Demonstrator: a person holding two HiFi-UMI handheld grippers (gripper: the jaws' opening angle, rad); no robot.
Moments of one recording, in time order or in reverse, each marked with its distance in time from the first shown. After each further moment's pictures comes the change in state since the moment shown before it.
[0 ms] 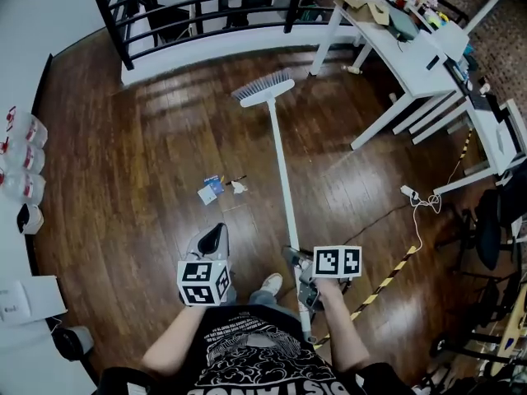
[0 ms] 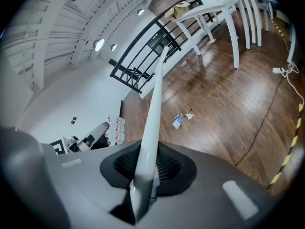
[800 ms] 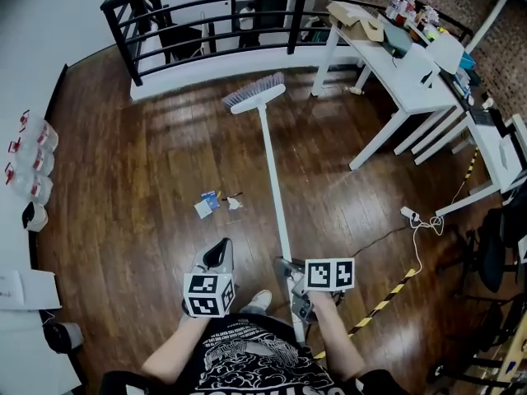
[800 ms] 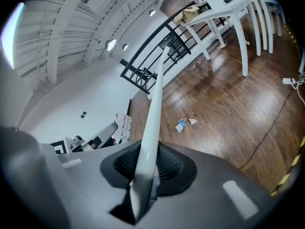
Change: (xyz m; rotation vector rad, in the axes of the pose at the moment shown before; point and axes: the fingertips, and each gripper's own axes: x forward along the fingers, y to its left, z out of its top) left arm 0.014 -0.099 -0.016 0.036 -0.021 0.052; right arm -0.058 -0.034 0.014 -0.104 0.001 0.092
